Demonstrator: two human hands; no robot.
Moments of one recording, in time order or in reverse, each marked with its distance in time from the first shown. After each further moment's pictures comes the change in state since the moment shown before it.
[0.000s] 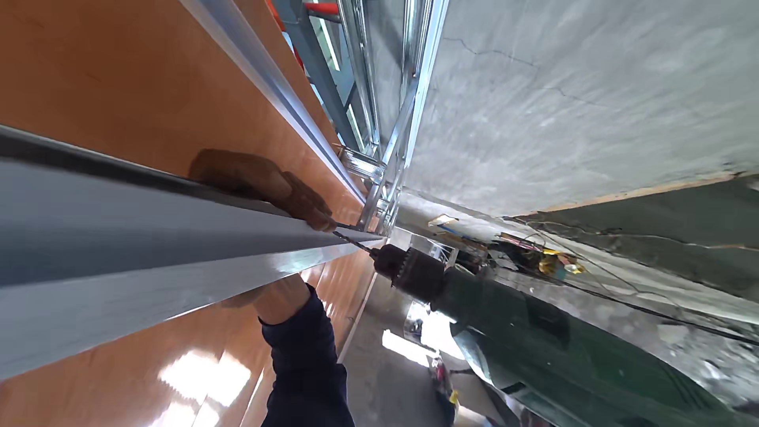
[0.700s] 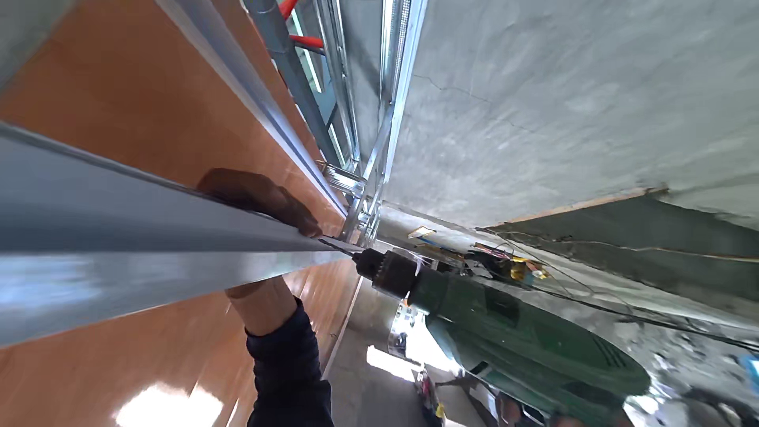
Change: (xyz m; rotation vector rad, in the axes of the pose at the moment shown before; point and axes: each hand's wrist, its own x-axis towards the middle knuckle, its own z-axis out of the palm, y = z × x) left_hand 0.006 -0.005 -0.013 -0.134 -0.078 -0.174; right_hand 0.008 -0.017 0.010 0.055 0.039 0.042
